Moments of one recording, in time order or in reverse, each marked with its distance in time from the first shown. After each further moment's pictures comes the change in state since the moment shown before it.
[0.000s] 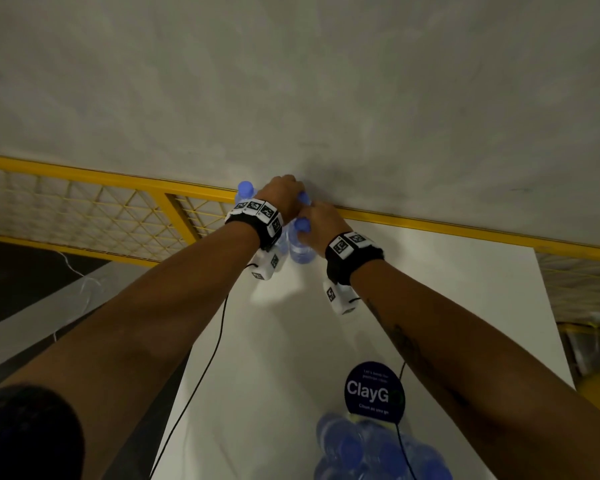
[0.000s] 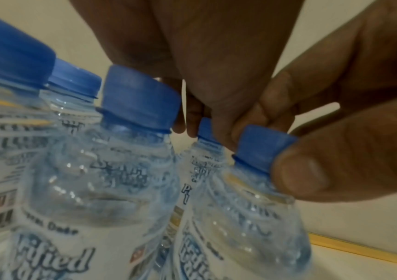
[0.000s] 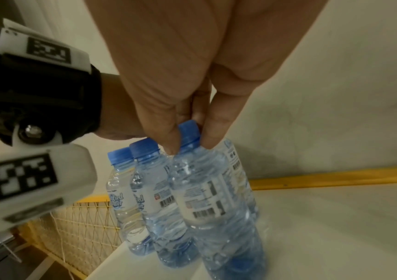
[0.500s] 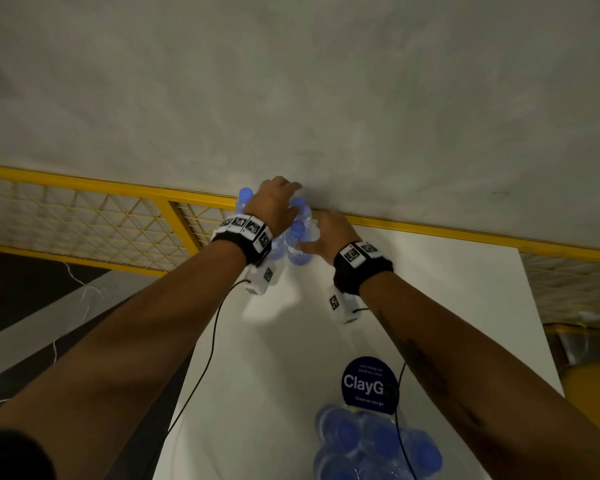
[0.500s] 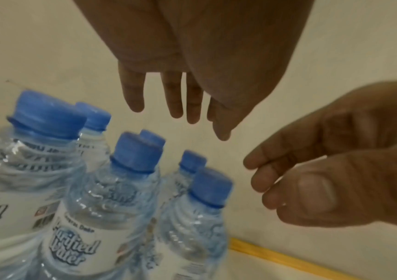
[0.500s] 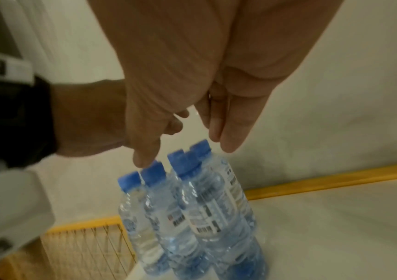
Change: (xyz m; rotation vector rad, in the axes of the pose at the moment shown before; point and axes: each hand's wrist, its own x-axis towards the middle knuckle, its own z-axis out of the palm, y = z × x) left_hand -0.066 0.010 -0.025 -0.183 0.238 0.077; right_hand -0.043 -0.011 -0.035 0.082 -0.037 0.168
